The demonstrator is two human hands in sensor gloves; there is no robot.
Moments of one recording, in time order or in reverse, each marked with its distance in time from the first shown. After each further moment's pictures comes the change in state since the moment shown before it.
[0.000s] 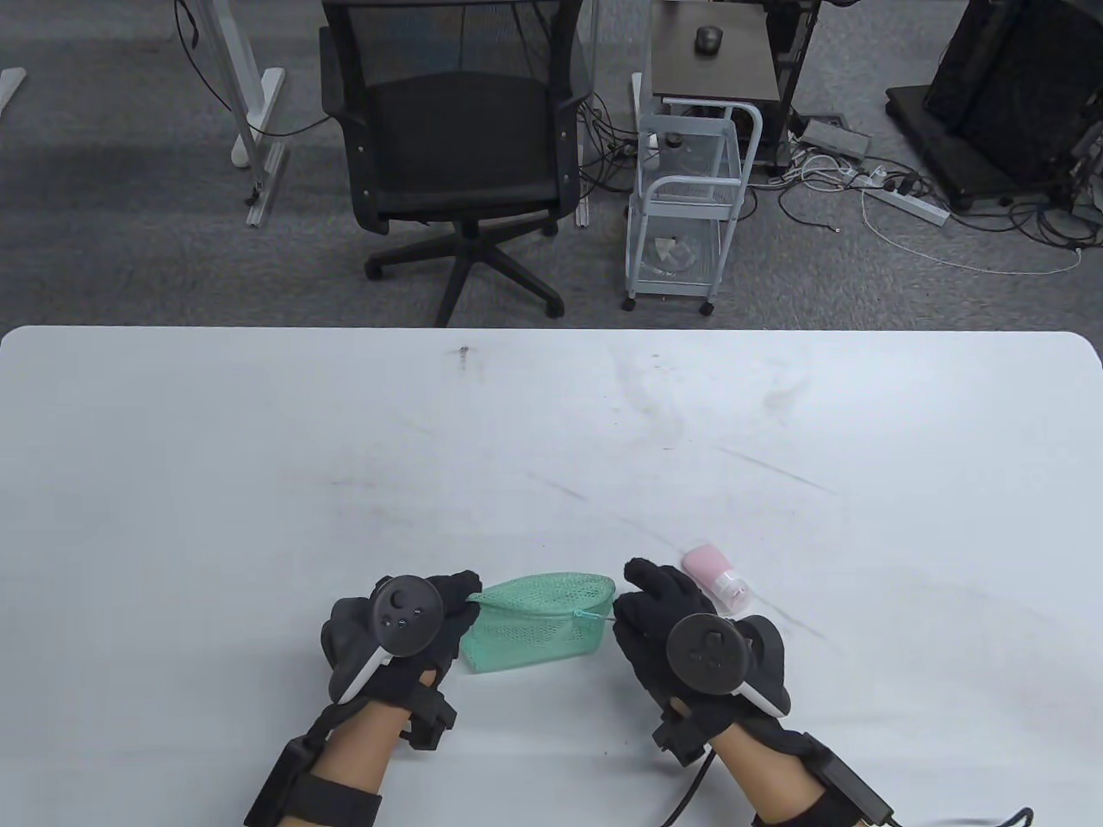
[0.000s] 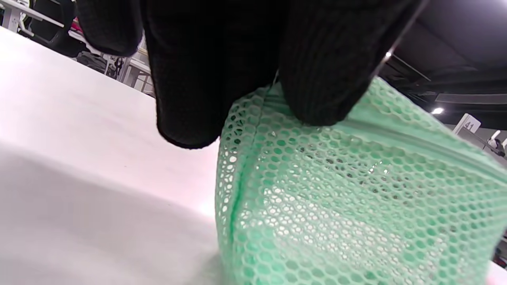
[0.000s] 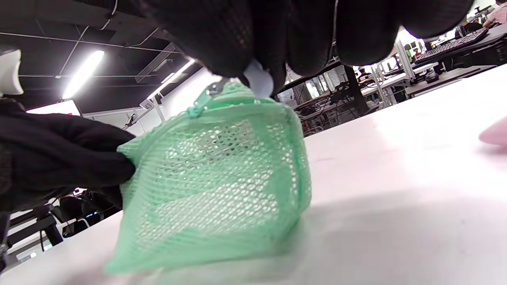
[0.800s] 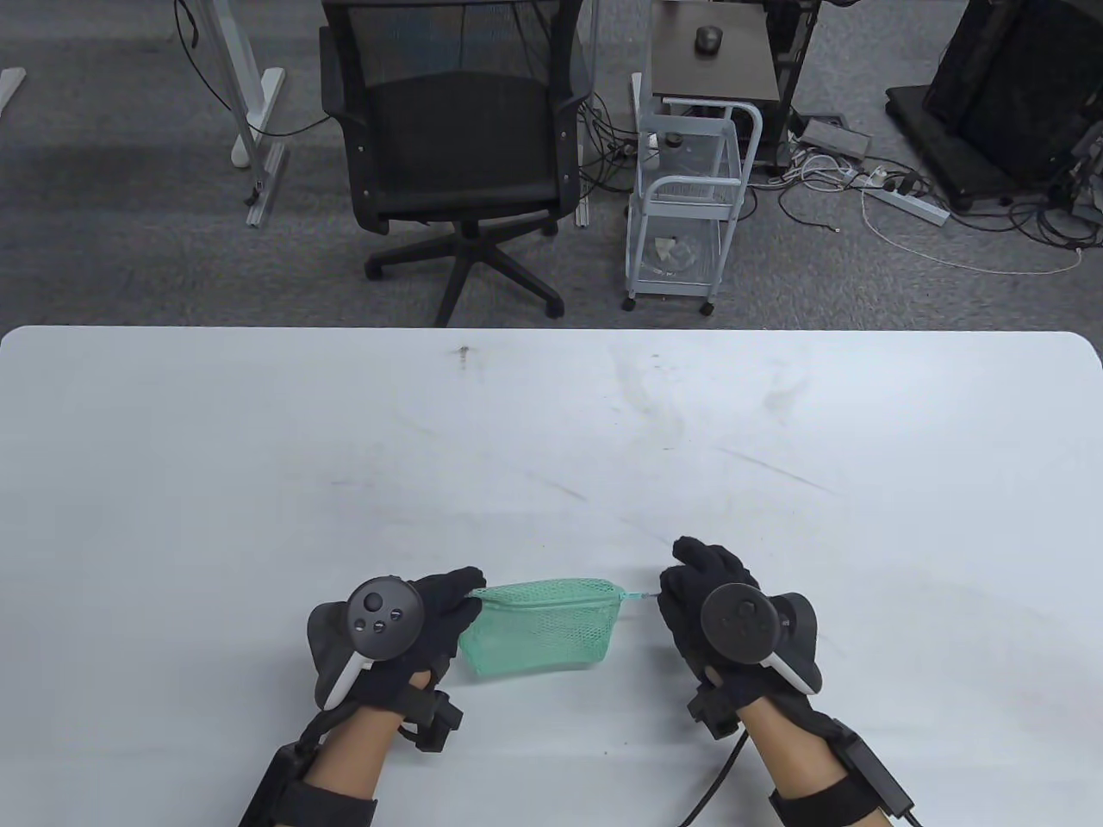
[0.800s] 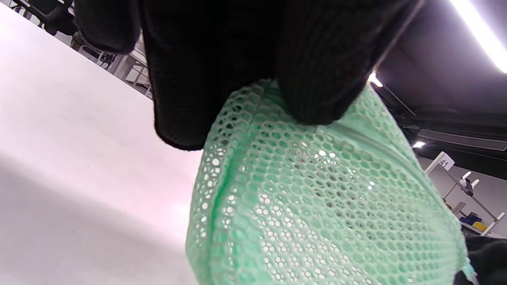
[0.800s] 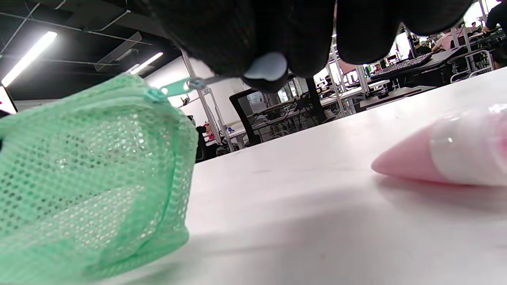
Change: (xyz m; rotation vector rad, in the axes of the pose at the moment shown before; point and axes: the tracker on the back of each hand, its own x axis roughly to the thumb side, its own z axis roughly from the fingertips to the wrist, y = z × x) left_hand 0.003 0.015 0.008 0.029 -0.028 0.138; right_hand -0.037 -0.012 -0.010 -0.008 0.109 0.108
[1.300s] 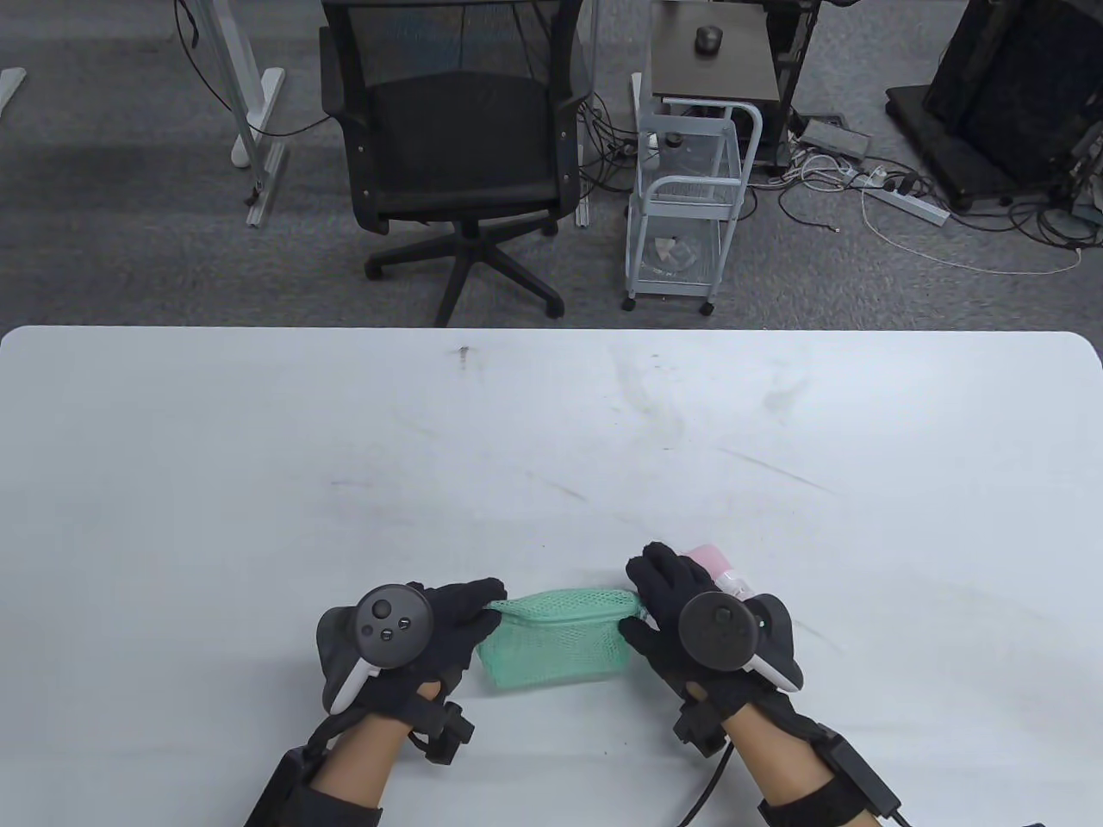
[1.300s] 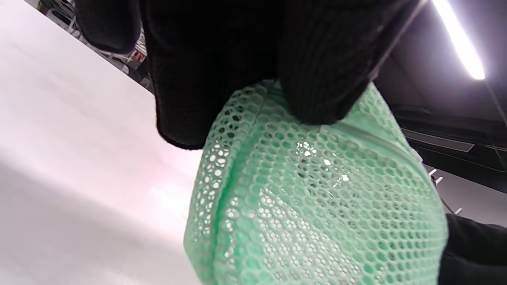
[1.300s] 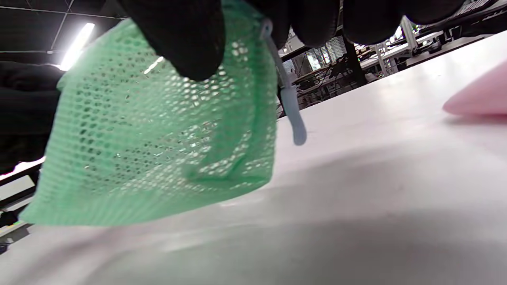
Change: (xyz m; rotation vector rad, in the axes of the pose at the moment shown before) left_hand 0.011 -0.009 0.005 -0.059 -0.069 0.084; right_hand 0.016 0.020 0.001 0.134 -0.124 -0.123
